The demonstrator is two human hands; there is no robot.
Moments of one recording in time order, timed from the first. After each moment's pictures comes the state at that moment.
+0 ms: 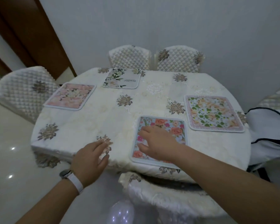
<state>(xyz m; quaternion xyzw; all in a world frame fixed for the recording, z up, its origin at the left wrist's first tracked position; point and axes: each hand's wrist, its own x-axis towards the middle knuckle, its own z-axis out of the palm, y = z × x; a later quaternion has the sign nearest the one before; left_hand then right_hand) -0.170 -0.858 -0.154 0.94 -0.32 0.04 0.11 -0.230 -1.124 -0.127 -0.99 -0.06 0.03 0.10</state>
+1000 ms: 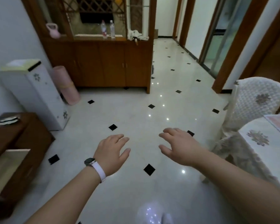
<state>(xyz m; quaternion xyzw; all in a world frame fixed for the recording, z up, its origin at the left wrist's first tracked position) -0.595 -0.346 -0.133 0.94 0.30 0.14 0.09 -0.376 -0.508 -0.079 -0.79 -0.61 0.03 0.04</state>
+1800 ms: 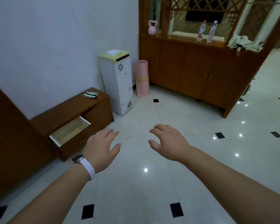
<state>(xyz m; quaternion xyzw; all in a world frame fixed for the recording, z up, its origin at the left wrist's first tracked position) -0.595 -0.218 -0.095 0.76 0.63 0.13 0.04 -0.334 -0.189 -0.086 -0.55 -0.83 0.09 0.07</state>
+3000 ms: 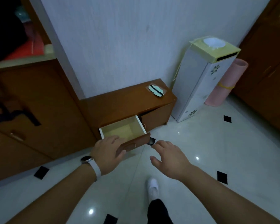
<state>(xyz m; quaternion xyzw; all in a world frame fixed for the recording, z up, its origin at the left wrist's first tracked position) -0.984 0.073 -0.213 0.61 0.78 0.08 0.14 -0.750 0.184 -0.208 -0.35 -0.92 0.16 -0.04</state>
